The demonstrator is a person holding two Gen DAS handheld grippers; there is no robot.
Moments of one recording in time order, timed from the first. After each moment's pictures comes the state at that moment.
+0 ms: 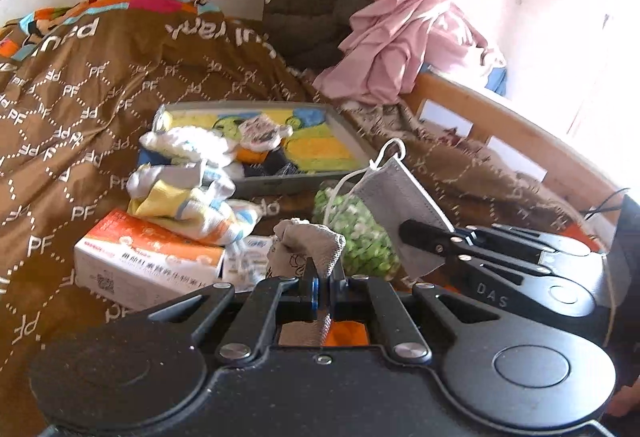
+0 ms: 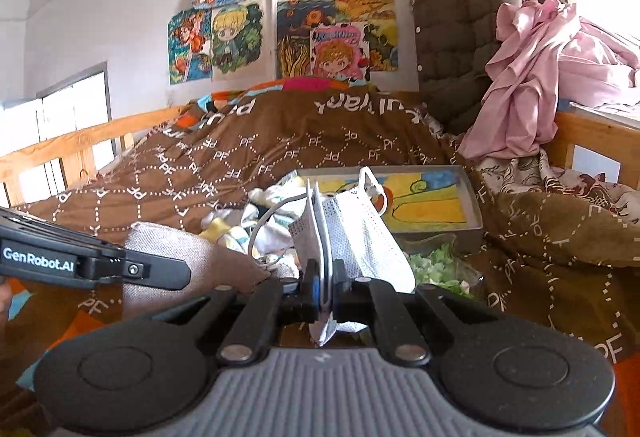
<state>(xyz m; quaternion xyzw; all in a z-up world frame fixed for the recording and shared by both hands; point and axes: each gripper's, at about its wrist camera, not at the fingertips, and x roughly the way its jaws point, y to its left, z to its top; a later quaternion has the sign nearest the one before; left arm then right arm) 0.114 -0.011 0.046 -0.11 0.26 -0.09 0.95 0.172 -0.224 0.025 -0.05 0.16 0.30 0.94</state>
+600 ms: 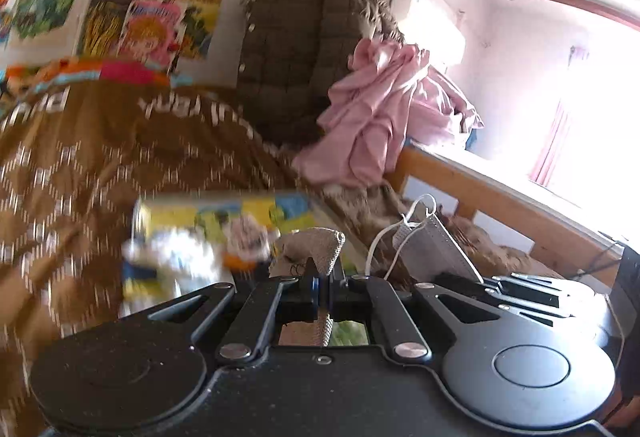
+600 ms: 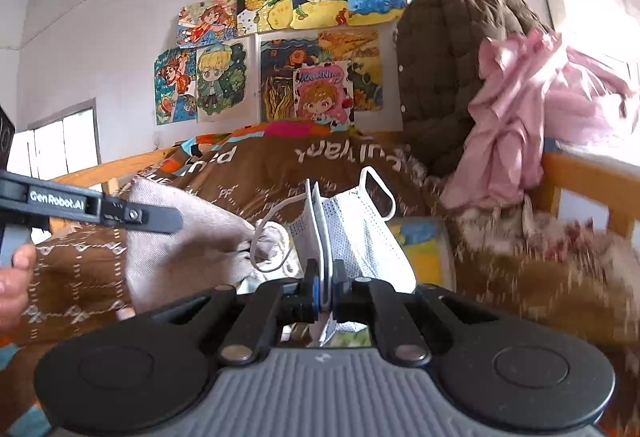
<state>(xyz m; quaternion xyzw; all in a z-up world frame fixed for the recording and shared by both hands) 0.179 0.027 0.103 -0.09 0.17 -0.13 0.97 0.222 -0.235 0.072 -0.04 0.10 0.29 0.95</state>
